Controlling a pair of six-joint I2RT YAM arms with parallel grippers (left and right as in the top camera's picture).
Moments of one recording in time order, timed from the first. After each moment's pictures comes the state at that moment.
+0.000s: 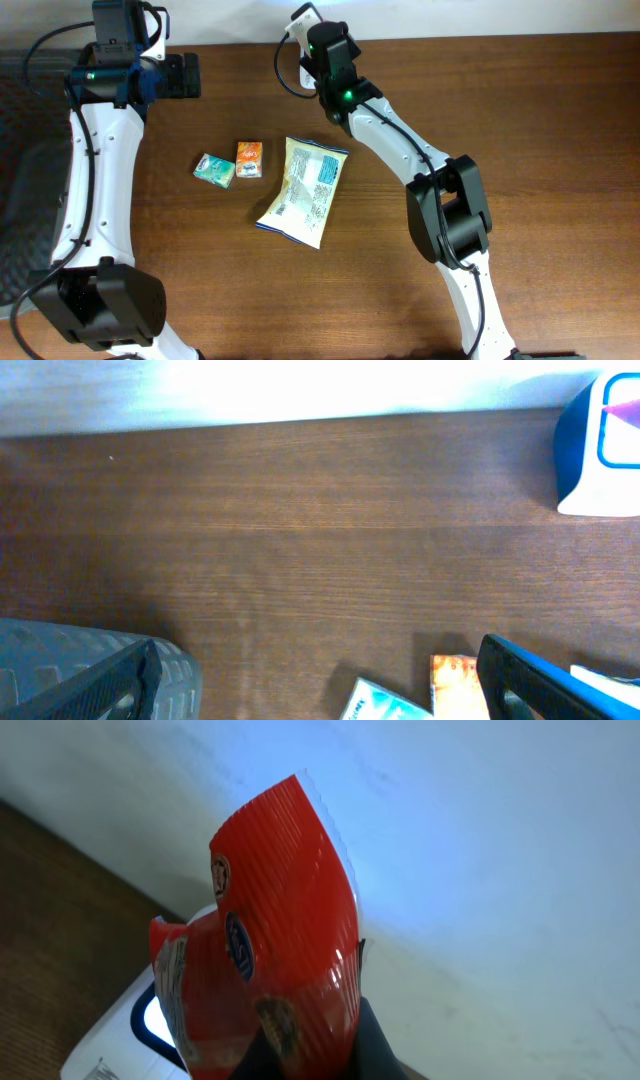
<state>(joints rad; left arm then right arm) 0.03 1.84 1.89 -0.87 -0.08 0.08 0.47 2.41 2.05 0.03 0.39 -0.51</state>
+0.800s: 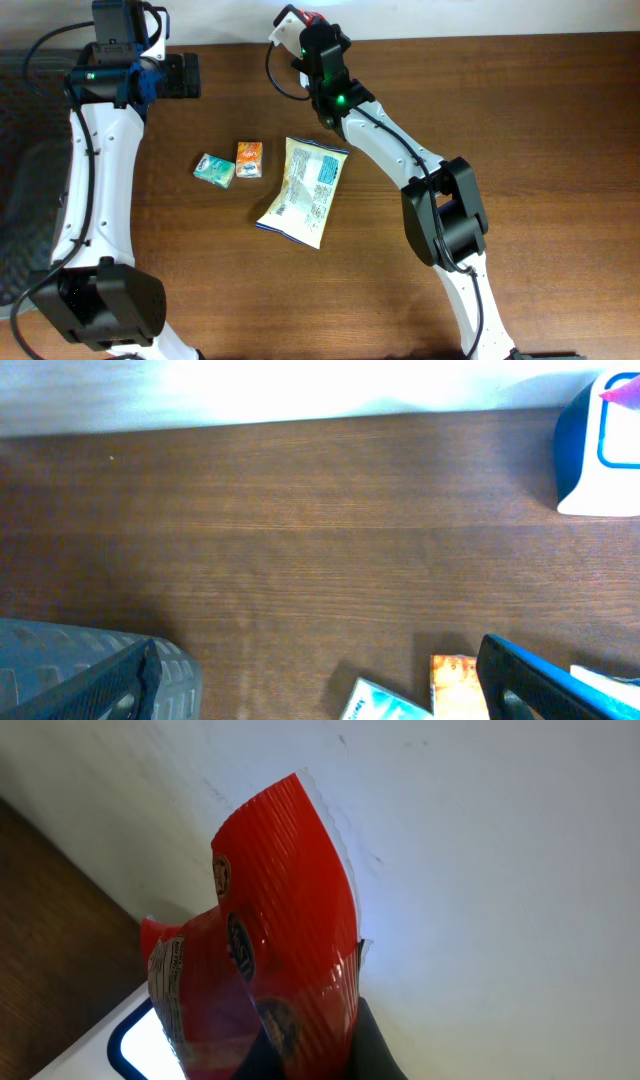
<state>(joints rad) 0.03 1.84 1.89 -0.87 -0.08 0.08 0.50 2.41 2.05 0.12 0.40 -0.73</state>
